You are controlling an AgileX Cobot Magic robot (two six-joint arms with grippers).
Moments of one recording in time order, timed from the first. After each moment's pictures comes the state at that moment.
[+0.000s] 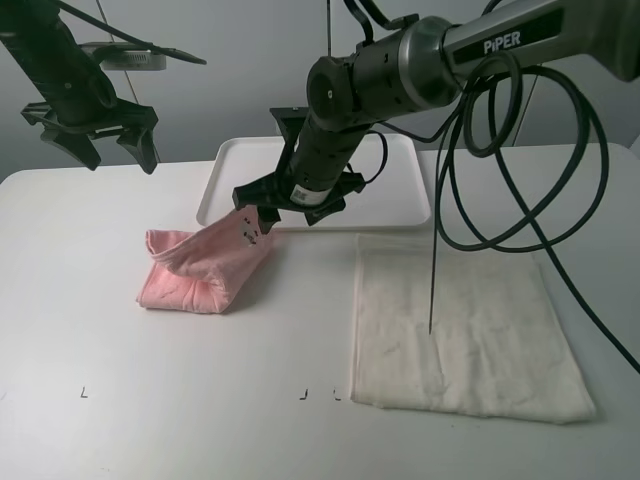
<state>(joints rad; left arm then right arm) -0.14 2.01 -1.67 -0.02 1.11 0.05 0.69 2.19 -1.54 0.18 0.61 0.20</state>
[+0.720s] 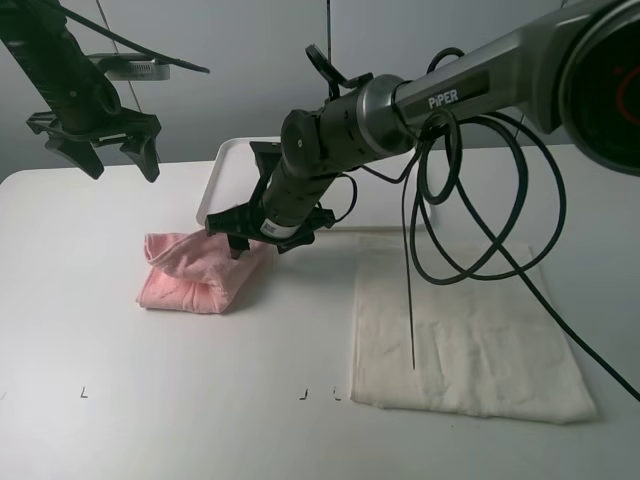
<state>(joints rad) -0.14 2.03 -1.67 -0.03 1.13 0.05 0.76 2.28 -1.54 0.30 0.46 0.20</state>
